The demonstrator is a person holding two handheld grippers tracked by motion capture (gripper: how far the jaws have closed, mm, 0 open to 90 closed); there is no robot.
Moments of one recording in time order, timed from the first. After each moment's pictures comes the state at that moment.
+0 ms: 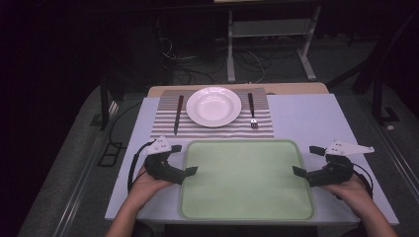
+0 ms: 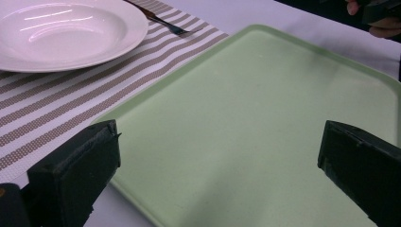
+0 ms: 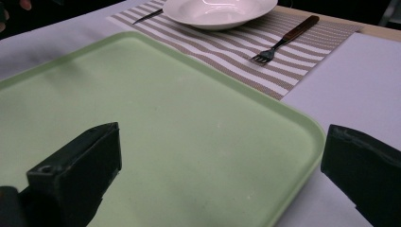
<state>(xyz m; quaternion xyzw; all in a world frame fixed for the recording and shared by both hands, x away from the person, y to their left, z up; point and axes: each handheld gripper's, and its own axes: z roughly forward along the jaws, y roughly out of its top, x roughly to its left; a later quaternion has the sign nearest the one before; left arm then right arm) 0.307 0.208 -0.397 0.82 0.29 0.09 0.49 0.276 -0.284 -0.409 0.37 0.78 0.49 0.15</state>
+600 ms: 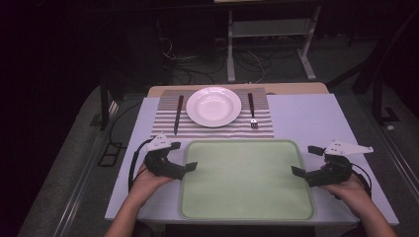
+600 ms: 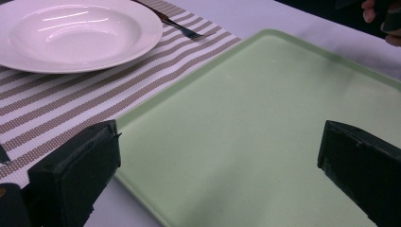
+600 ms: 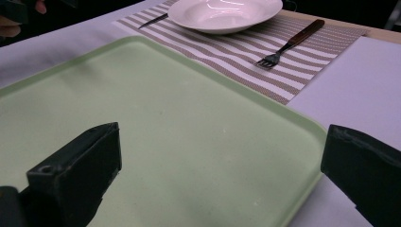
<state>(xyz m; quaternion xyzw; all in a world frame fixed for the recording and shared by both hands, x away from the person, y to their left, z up) 0.317 0.209 -0.398 0.81 0.30 0.10 0.49 0.276 -0.281 -0.410 0.37 0.77 0.49 0.15</state>
